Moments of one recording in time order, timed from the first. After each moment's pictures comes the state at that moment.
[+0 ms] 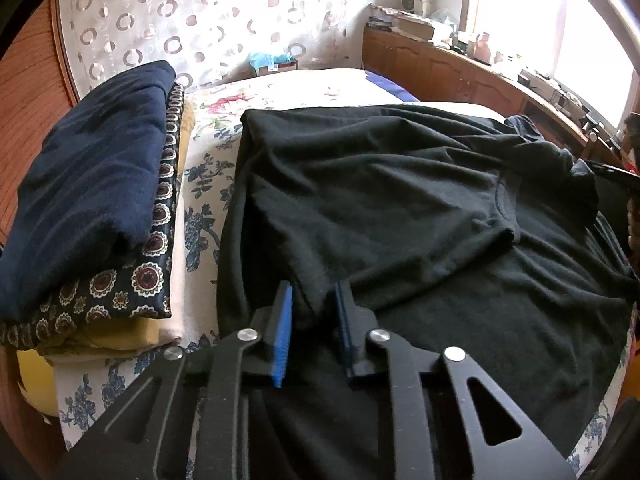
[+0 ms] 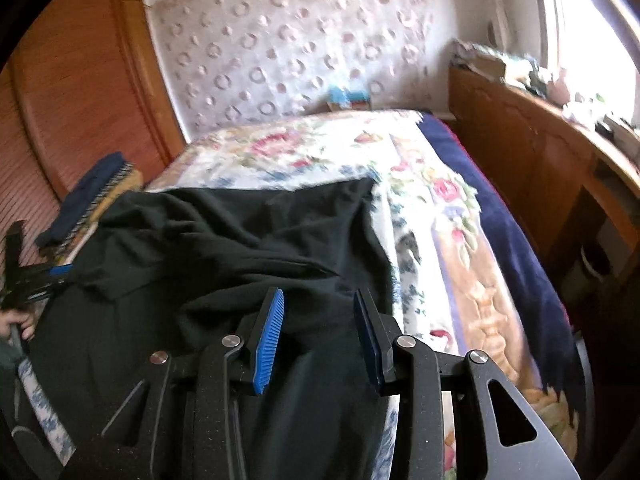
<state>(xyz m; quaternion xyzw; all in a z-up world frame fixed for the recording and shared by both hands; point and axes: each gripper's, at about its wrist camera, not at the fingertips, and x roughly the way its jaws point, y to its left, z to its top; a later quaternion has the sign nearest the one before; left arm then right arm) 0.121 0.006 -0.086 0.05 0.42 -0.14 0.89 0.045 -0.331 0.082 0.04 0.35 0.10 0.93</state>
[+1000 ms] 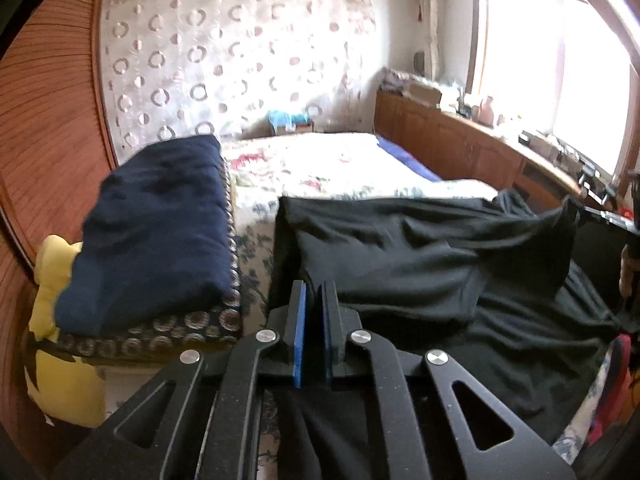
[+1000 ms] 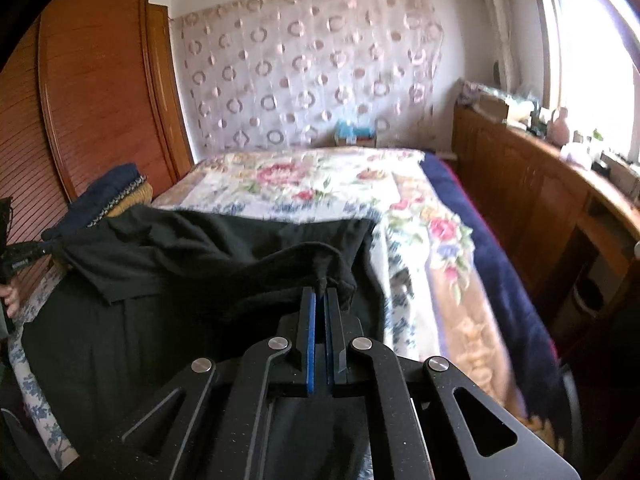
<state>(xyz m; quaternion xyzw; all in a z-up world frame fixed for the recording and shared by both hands) 0.086 0.038 -0.020 0.00 0.32 -0.12 0.94 0.025 -0.327 0.113 0.00 0.27 0.10 0.96</state>
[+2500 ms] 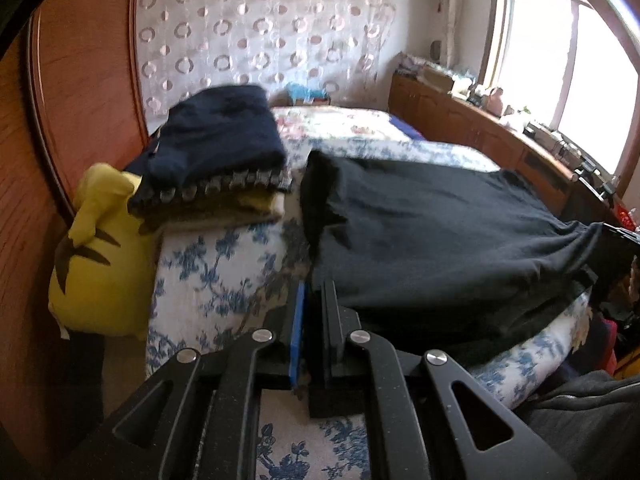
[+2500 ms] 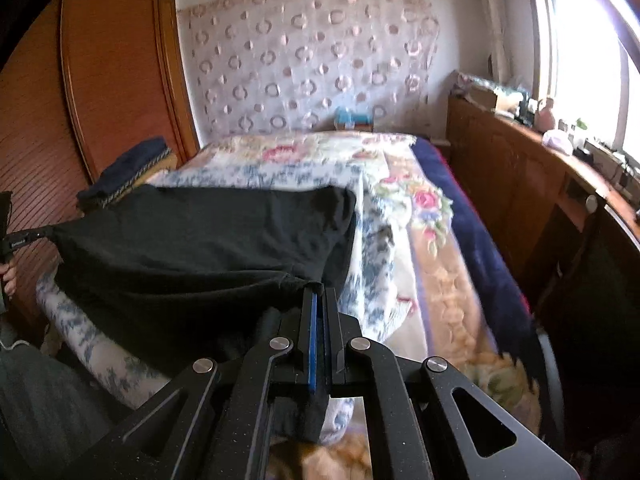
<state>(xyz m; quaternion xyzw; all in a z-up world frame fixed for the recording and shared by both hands) -0.027 0.087 -0.049 -0.02 0.37 -0.09 0.92 -0.084 -0.340 0.092 0.00 0.30 0.11 0.95</state>
